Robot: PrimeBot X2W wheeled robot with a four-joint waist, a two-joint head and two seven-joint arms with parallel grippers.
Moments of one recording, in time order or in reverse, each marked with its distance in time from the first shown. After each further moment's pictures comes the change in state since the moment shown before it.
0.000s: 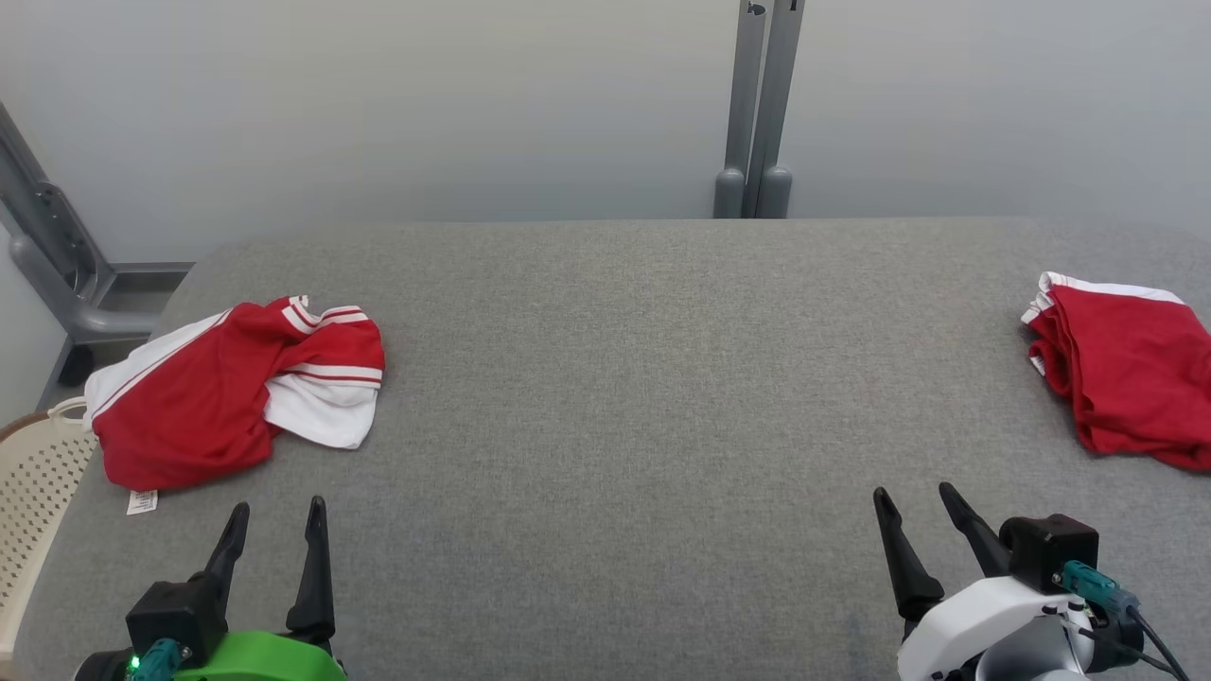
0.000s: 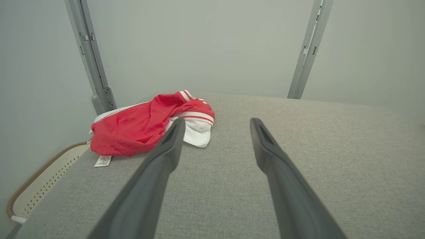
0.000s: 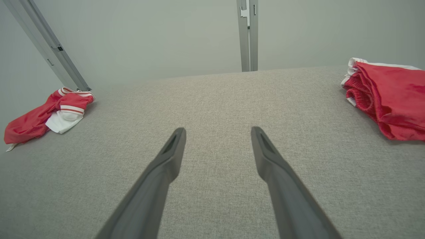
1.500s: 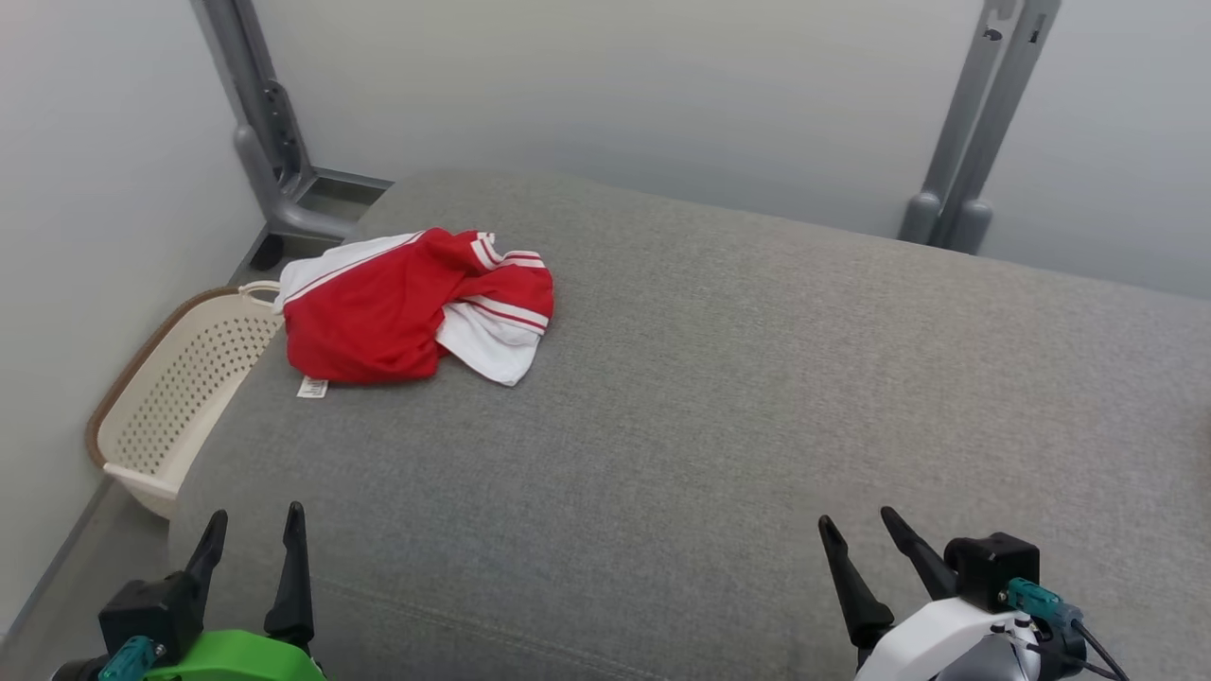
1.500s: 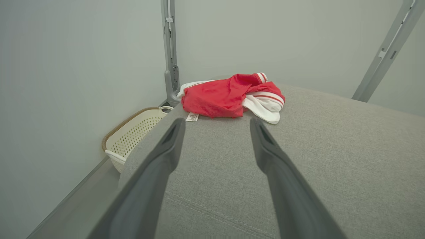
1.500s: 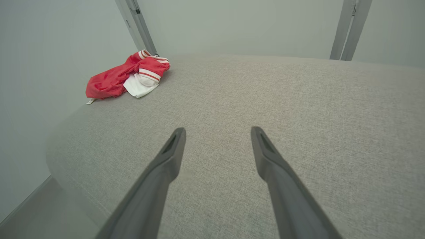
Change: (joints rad) left arm 0.030 0.046 0.008 -0.044 -0.037 0.030 0.050; right arm -0.001 0.000 0.103 0.049 0.038 0.000 -0.022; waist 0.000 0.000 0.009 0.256
